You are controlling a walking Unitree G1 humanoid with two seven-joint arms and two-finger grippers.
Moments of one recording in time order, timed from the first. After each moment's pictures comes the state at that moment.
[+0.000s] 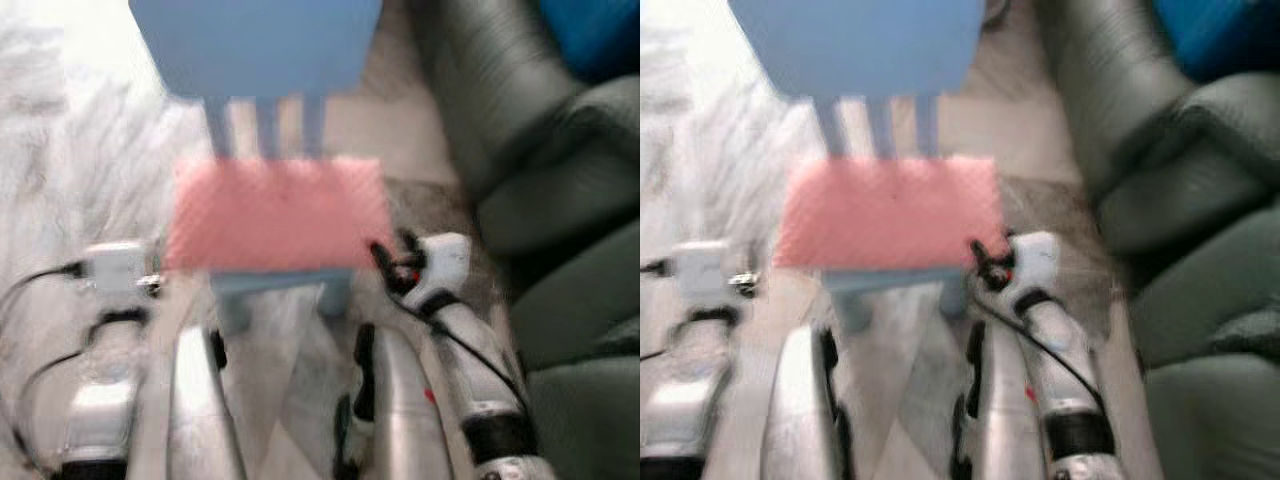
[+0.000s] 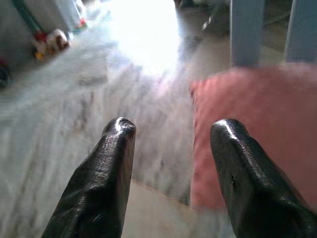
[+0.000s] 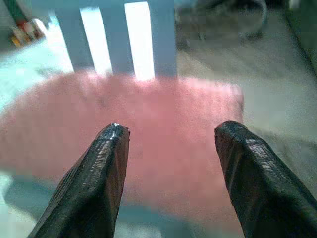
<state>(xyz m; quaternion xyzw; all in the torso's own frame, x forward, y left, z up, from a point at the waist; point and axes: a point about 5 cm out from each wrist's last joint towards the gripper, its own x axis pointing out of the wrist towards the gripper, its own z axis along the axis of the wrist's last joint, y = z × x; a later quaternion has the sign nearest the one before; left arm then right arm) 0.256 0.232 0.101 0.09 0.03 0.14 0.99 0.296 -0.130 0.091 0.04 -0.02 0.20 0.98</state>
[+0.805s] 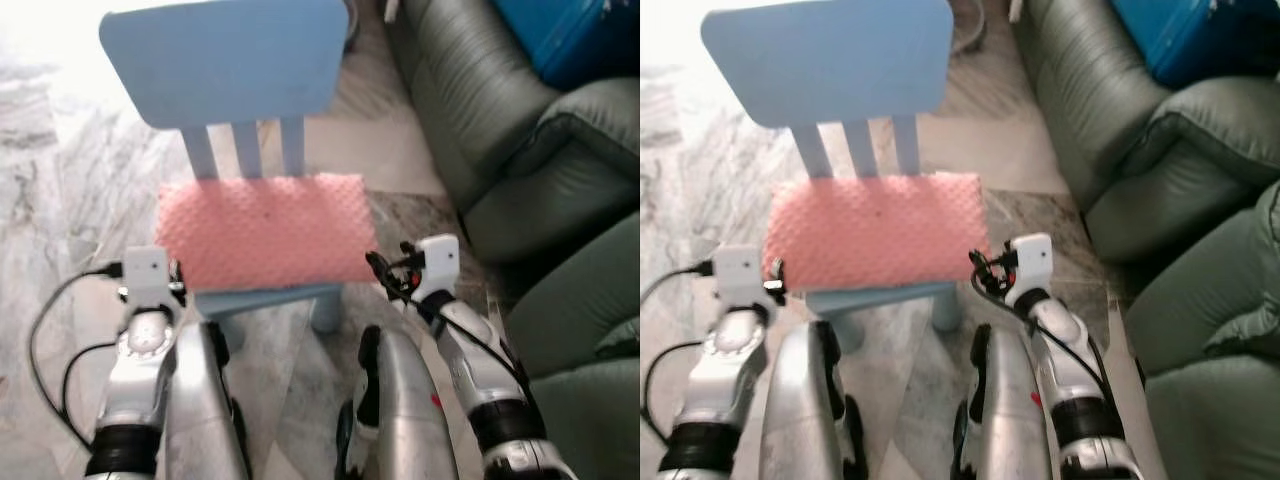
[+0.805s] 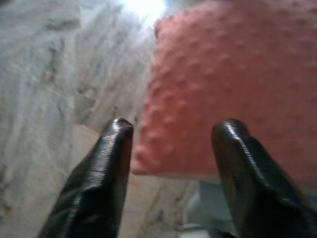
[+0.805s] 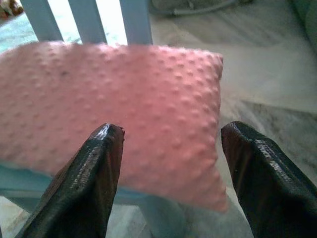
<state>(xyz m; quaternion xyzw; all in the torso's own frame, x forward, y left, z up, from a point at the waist) 0.281 0.208 0.067 0.05 0.16 0.14 0.98 0.305 -0.144 0.069 0.04 0.08 0.18 0.98</state>
